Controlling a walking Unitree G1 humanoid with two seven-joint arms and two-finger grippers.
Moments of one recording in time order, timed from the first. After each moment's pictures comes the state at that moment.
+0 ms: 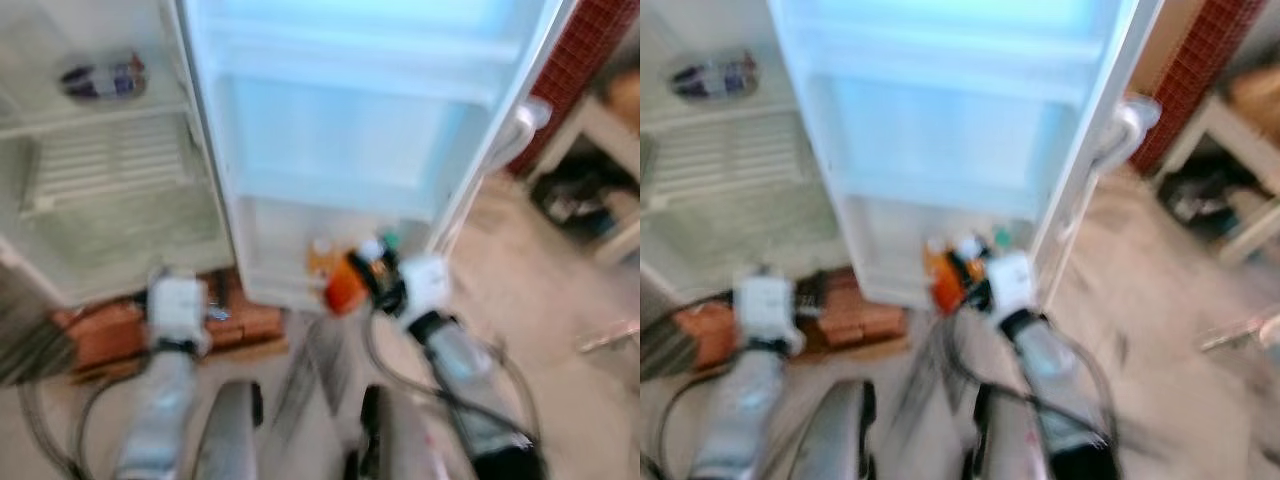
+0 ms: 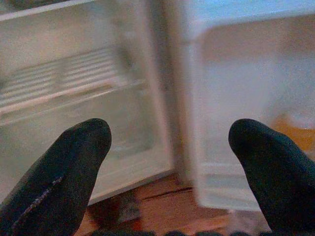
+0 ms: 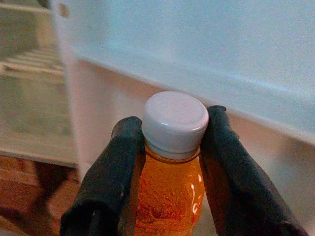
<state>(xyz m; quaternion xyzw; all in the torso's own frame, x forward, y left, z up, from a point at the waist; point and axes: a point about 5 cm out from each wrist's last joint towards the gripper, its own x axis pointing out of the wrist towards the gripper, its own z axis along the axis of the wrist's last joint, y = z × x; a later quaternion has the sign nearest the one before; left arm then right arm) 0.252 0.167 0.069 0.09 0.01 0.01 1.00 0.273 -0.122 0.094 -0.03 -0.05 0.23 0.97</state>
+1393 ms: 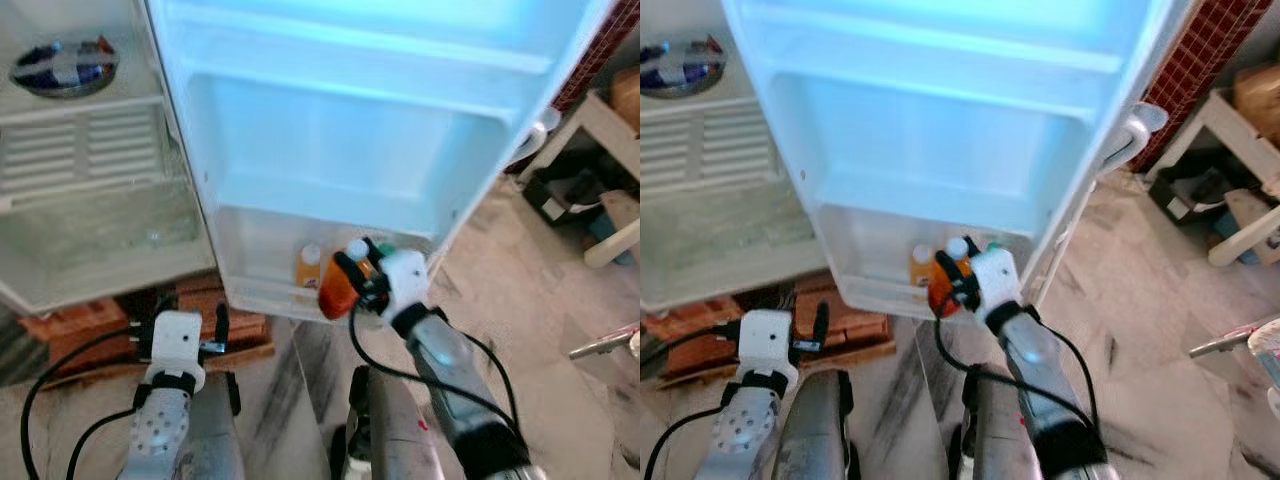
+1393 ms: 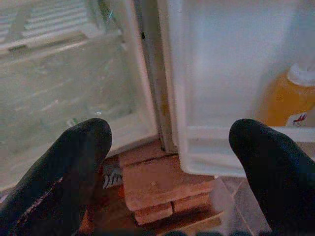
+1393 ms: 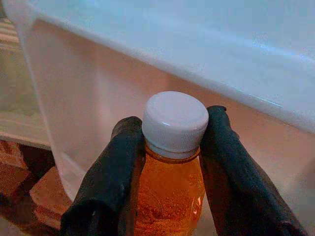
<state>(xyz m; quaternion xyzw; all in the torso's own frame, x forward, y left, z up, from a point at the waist) 0.216 0.175 0.050 0.09 0.06 0.01 0.99 0.290 -0.100 0.085 -0.04 -0.03 0.26 0.96</state>
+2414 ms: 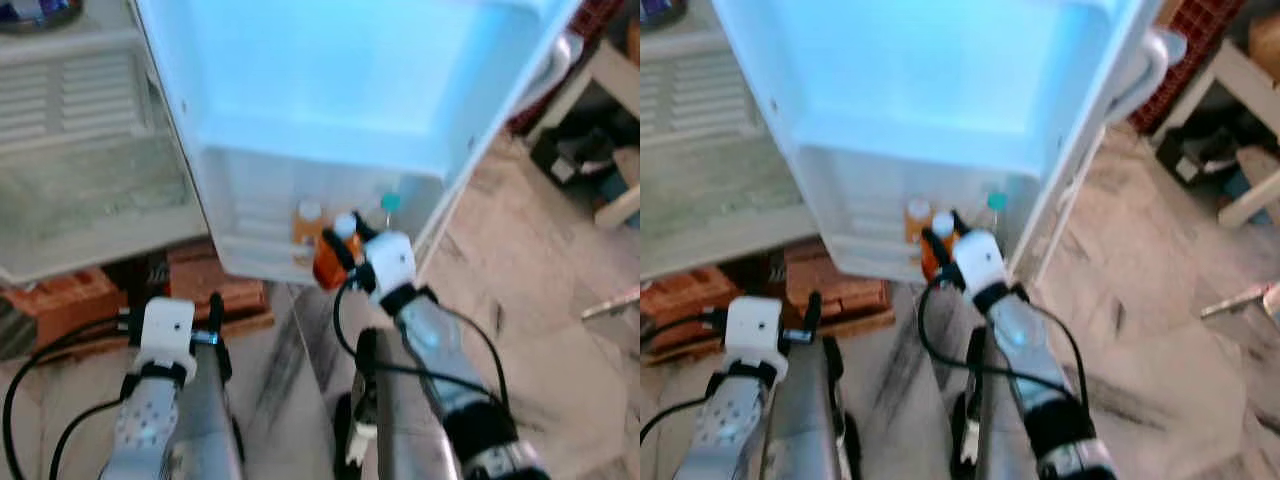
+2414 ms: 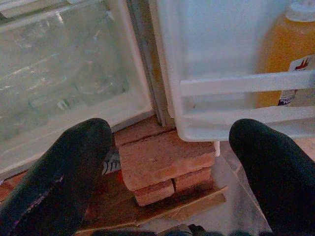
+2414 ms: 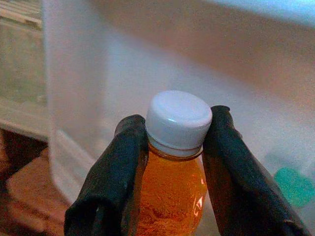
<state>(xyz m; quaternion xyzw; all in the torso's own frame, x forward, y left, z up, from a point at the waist) 0.217 0.181 0.072 0.11 0.05 0.01 0.99 0.303 -0.086 0.112 -0.11 -0.12 0.26 0.95</state>
